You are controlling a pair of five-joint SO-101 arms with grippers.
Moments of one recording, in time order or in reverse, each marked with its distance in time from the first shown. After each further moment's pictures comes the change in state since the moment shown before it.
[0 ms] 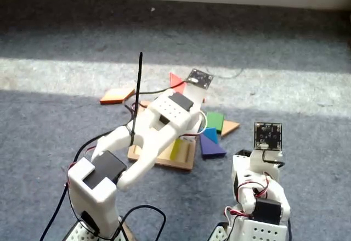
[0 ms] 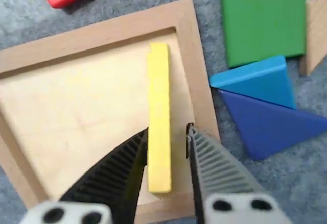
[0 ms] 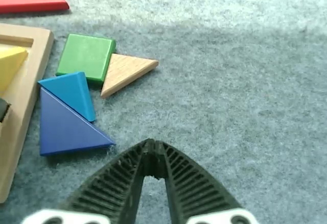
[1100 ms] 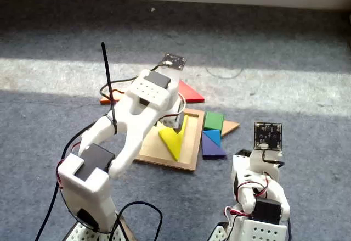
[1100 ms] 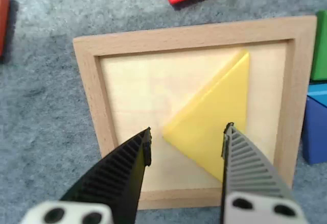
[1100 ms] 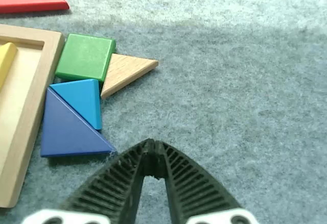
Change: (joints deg) left arm -11.3 0.4 -6.5 10.7 -2.3; right arm 0.0 0.0 0.0 0.0 0.0
